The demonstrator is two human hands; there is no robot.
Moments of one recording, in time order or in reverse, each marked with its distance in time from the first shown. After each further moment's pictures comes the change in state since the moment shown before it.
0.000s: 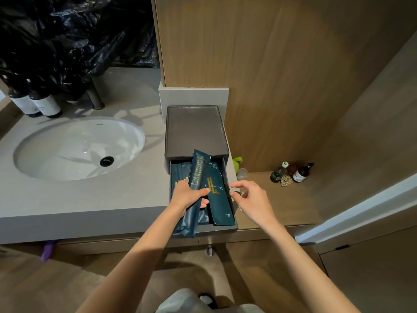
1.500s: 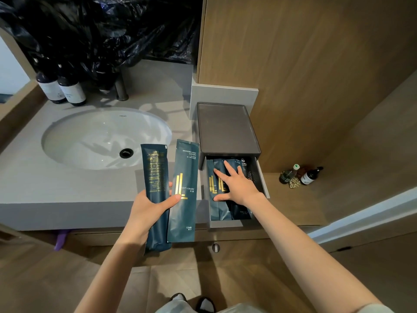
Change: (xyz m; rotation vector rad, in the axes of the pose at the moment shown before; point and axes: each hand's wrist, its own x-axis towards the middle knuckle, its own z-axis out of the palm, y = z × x) left_hand -0.080 -0.041 -0.162 -0.186 0.161 0.118; right_hand 0.052 -0.066 0.095 -0.740 -0.460 -0.156
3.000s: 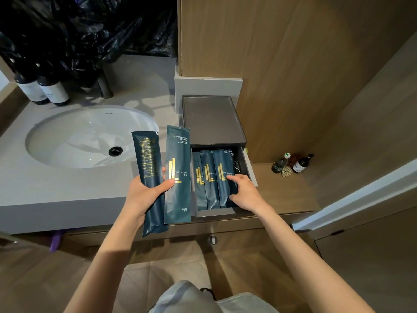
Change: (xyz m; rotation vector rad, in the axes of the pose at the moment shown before) left_hand 0.012 0.009 0.025 0.011 0.020 0.037; right_hand -0.064 0.023 0.019 0.605 0.146 0.224
